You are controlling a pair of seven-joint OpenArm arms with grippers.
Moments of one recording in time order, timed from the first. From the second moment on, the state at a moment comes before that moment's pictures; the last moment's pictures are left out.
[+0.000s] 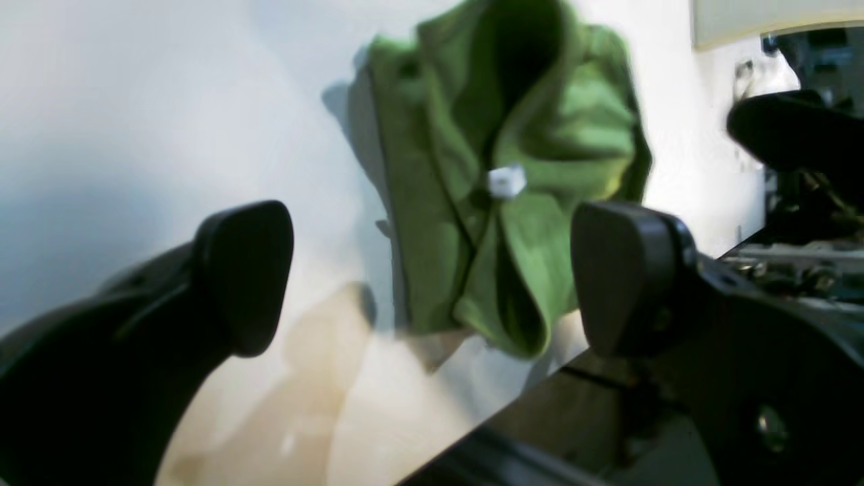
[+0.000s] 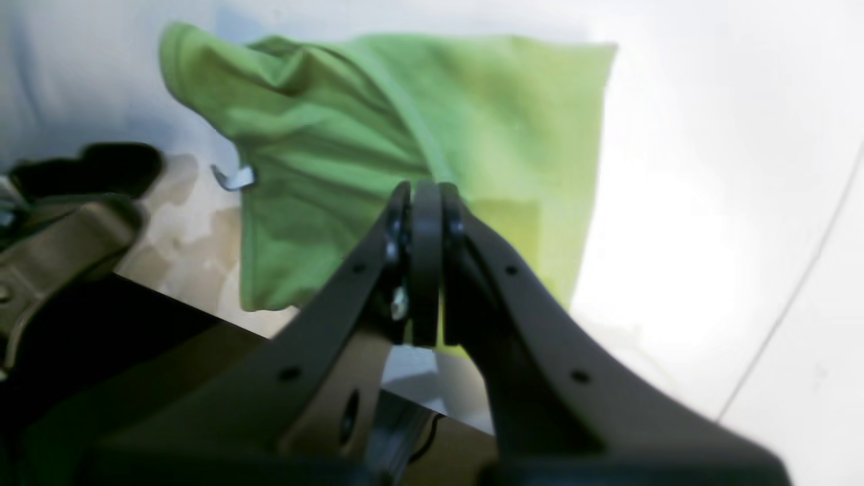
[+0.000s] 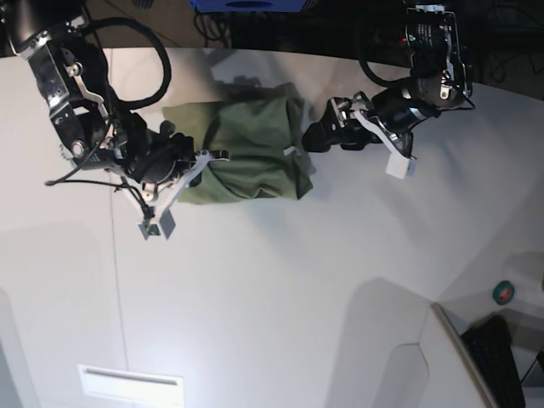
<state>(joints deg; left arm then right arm) 14.6 -5.4 -17.9 80.1 -49.0 -36.3 52.8 -3.7 18.0 -24.2 106.5 32.7 -18.5 -60.2</state>
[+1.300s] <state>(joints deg) -28.2 -23.4 64.3 61.5 -50.3 -17.1 43.3 -16.7 19.8 -2.1 106.9 33.2 -18.2 -51.8</state>
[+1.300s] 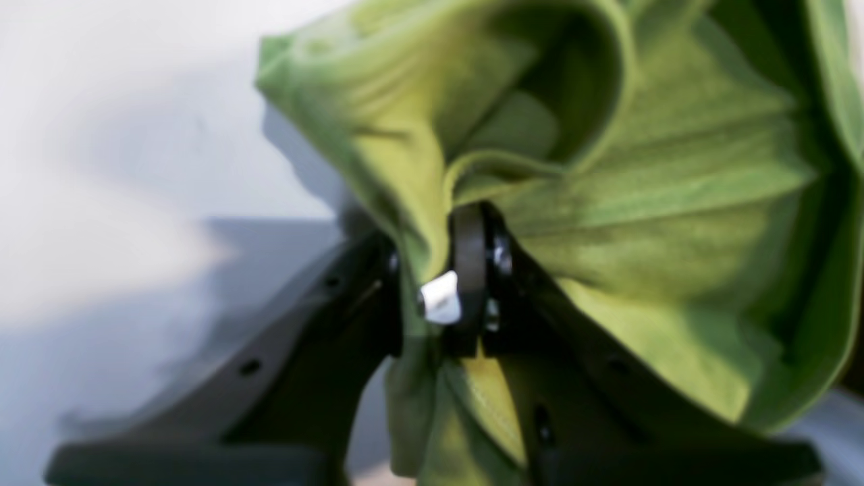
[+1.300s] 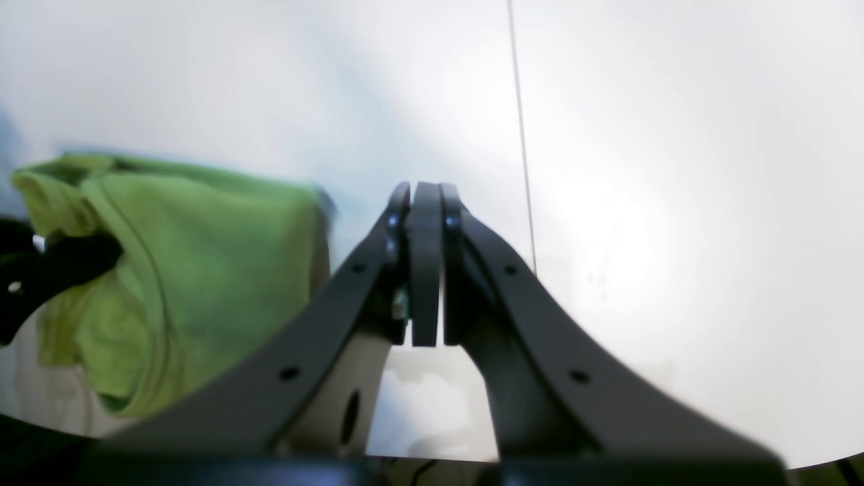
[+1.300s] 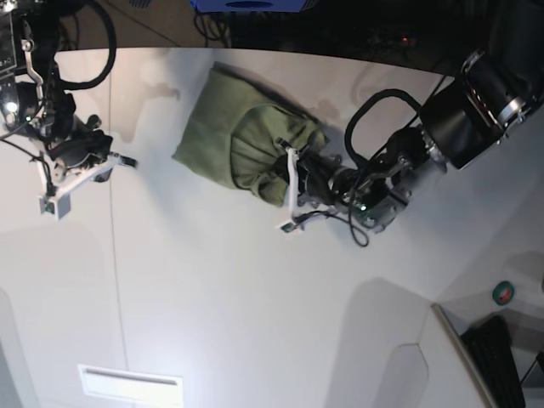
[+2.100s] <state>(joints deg) -40.8 -2.1 86.8 49.8 -10.7 -31.3 31.2 -16.3 18.5 -2.0 96.3 33.5 -18.1 -51.5</state>
